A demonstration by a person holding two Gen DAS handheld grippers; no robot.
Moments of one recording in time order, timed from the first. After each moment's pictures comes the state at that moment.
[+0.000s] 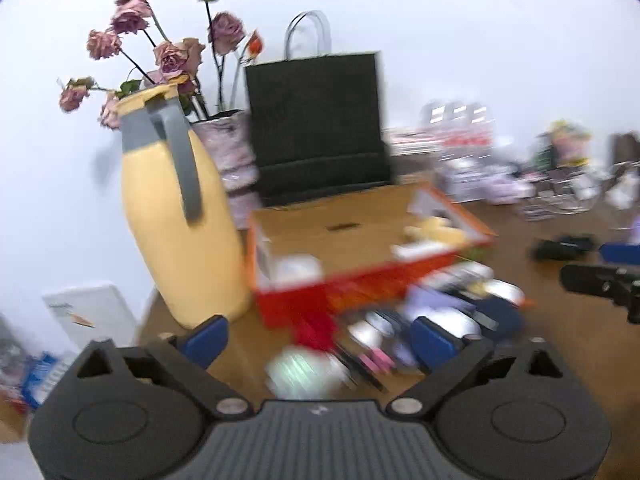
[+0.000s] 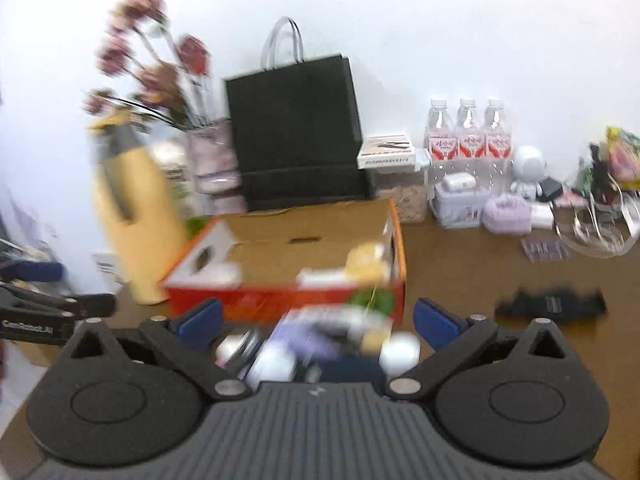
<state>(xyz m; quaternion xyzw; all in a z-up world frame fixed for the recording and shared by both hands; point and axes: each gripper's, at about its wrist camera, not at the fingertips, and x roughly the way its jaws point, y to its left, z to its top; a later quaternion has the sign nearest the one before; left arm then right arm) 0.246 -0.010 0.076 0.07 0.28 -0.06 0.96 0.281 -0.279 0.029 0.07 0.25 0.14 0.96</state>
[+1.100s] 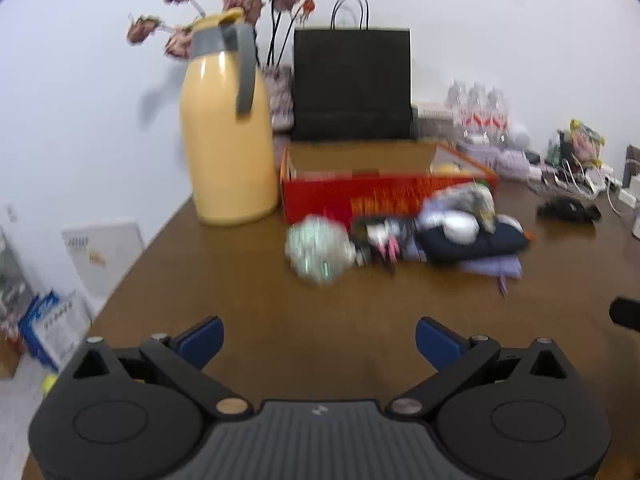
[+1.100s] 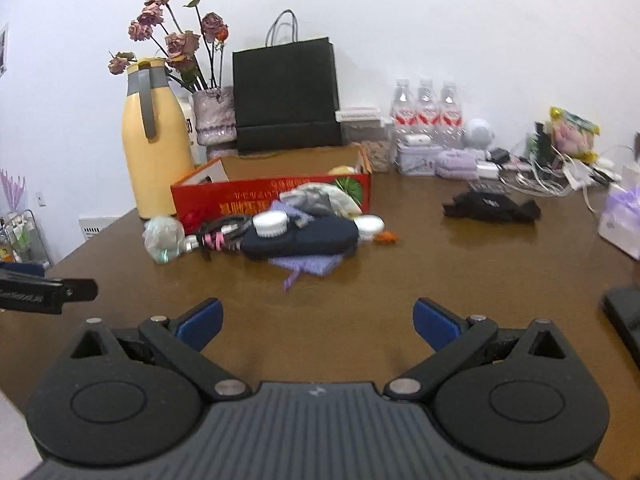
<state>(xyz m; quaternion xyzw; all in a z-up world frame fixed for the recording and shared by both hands) 0.177 0.018 -0.007 0.03 0.27 0.00 0.96 0.156 -0.270 -0.045 0.03 0.24 0.09 0.97</state>
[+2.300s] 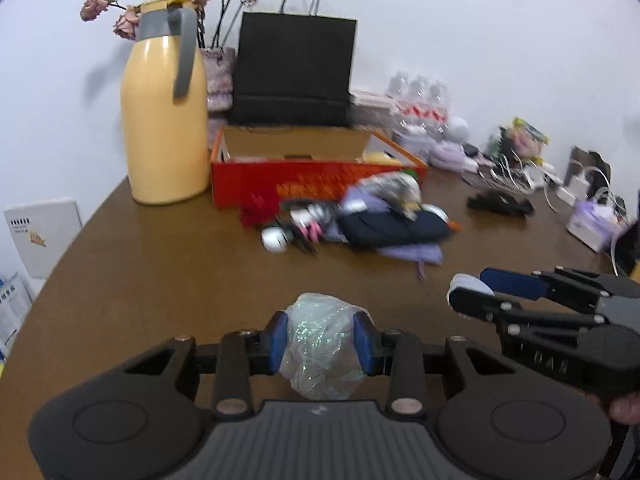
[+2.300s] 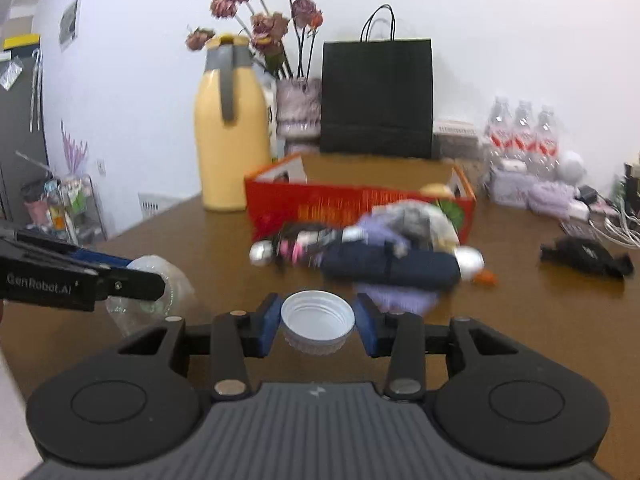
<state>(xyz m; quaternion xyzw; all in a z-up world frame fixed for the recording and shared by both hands) 0.145 -0.003 0.001 -0.01 0.32 -0.10 0.94 0.179 -0.221 -0.055 -0.03 0.22 0.20 0.95</state>
